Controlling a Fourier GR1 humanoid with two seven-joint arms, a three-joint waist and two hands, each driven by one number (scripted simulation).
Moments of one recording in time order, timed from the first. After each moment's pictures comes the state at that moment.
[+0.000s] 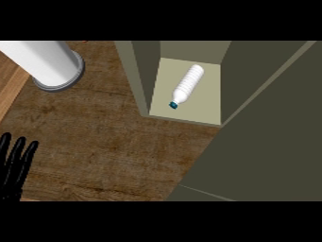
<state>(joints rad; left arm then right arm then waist) 0.36 0.66 -0.31 -2.02 0.76 0.10 -0.55 0.18 -0.14 0.66 -2.31 -0.38 0.46 0.49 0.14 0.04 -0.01</state>
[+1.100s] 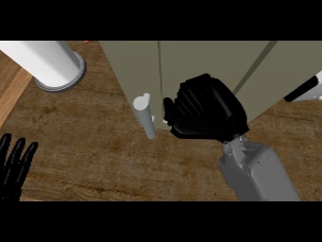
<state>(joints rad) 0.37 0.65 -0.29 -1.99 0.79 0.04 -0.55 -0.49 -0.01 0.27 -1.65 -0.43 -0.17 0.38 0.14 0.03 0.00</state>
